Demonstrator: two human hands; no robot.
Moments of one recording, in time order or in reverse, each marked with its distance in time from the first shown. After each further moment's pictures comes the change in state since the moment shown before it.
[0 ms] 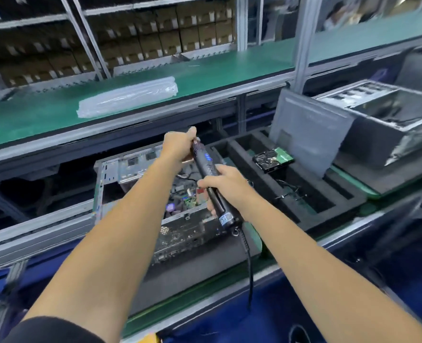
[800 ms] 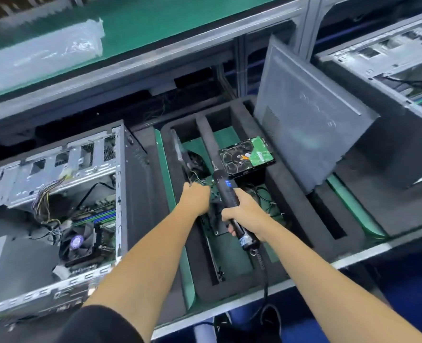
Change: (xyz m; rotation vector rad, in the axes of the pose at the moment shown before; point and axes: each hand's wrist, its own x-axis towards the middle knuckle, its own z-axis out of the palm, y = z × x) left_hand 0.108 -0.170 0.245 1.672 -0.548 0.115; right_hand 0.145 0.153 -0.254 0.060 -0.142 0.413
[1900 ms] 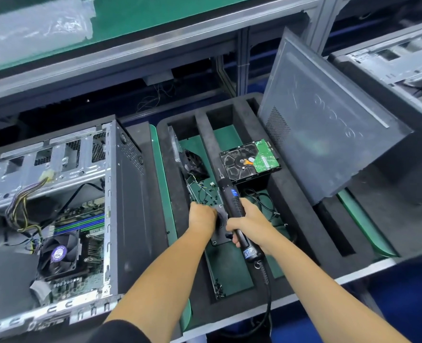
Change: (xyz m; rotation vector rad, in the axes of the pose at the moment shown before) left_hand 0.024 0.027 0.055 0.272 -0.066 0.038; right_hand 0.032 0.020 -0.012 0.036 0.017 0.074
